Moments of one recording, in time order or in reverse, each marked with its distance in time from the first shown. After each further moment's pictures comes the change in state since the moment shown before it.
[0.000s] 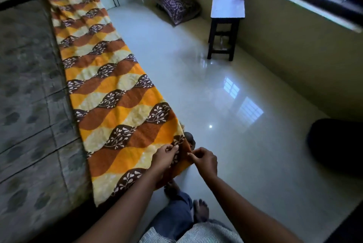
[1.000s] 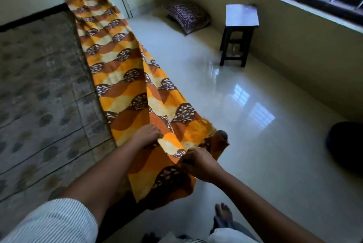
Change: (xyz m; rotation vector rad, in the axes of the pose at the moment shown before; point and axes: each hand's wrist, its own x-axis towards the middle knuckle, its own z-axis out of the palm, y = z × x) left_hand 0.080 -0.013 -0.193 1.596 -0.099 0.717; right_hand -0.073 -0.110 0.073 -0.563 -0.423 -0.675
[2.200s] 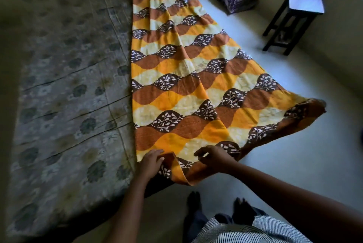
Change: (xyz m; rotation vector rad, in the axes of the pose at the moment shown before) left_hand -0.334 -0.120 0.310 -1.061 0.172 -0.514; right_hand 0.076 -0.236 0.283 0.013 -0.266 0.308
